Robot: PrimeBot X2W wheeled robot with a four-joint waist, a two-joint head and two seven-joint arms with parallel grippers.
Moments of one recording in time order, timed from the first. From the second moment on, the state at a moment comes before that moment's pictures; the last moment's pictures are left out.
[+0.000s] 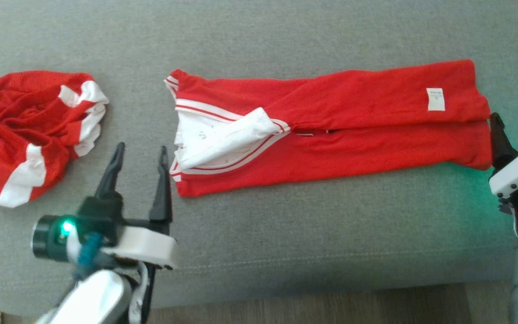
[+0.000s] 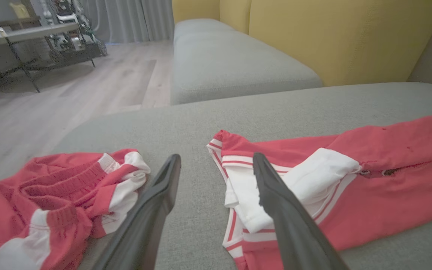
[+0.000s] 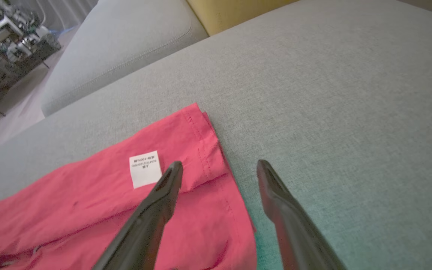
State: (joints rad) left arm -0.28 0.53 -0.77 -0.12 -0.54 0.60 -0.24; right arm -0.41 -0.09 -0.40 0.38 0.32 0.13 0.22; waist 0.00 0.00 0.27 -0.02
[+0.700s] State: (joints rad) left arm -0.23 0.38 -0.86 -0.02 -0.24 0.68 -0.25; right arm -0.69 -0.15 -0.75 0.90 -0.13 0.13 0.13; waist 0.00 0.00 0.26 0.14
